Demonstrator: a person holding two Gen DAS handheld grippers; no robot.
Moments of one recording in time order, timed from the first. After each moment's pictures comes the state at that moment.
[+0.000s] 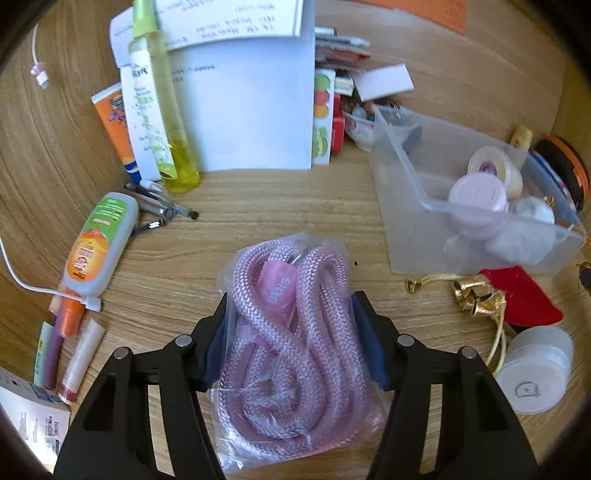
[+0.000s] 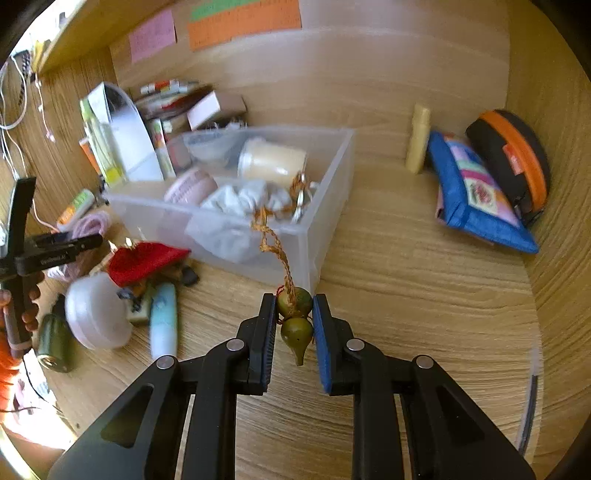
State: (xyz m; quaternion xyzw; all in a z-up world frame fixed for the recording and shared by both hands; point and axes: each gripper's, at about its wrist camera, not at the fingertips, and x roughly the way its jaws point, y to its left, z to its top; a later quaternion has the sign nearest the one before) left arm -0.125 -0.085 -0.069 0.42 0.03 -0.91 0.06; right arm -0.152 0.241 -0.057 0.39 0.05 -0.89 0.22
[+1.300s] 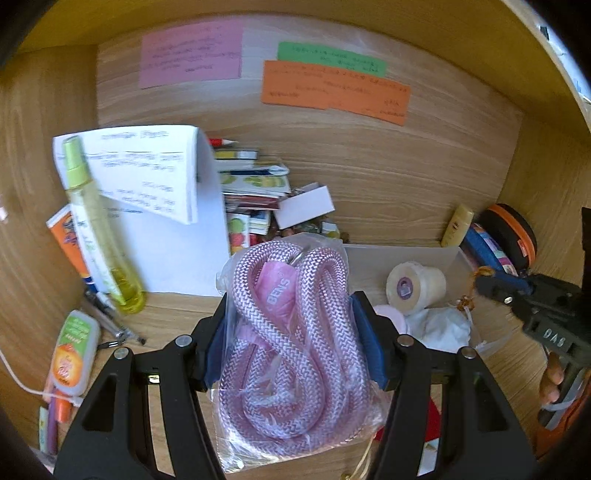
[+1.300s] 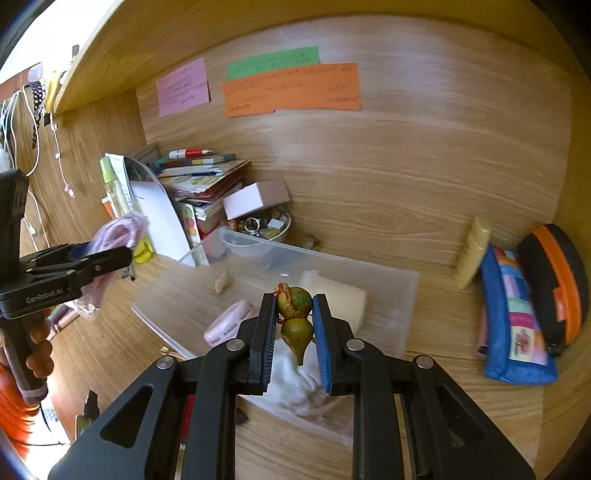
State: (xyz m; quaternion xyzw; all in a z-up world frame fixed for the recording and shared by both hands) left arm -0.175 -0.036 0.021 0.32 0.04 -0.95 -0.02; right arm -0.217 0.173 0.003 0.31 0.05 -0.91 0.28
